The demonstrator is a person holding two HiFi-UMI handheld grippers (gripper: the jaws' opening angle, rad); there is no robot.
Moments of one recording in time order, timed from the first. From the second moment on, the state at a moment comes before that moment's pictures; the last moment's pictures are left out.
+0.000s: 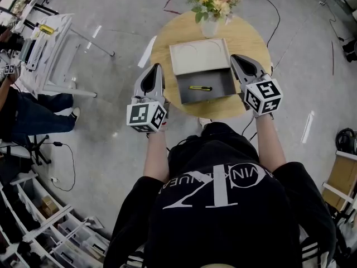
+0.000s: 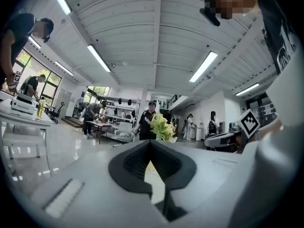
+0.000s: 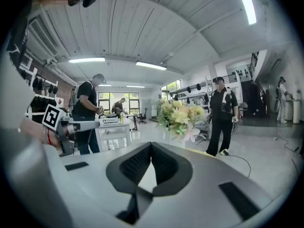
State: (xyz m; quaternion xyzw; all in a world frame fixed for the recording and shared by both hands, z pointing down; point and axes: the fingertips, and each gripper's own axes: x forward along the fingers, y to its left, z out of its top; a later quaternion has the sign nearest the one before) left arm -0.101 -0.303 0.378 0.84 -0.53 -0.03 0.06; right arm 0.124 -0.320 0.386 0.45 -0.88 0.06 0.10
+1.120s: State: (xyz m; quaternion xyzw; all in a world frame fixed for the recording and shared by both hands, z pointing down) left arm -0.096 -0.306 0.384 0.84 -0.54 -0.03 0.06; right arm 0.134 -0.324 0.383 0.46 -0.88 0.06 0.08
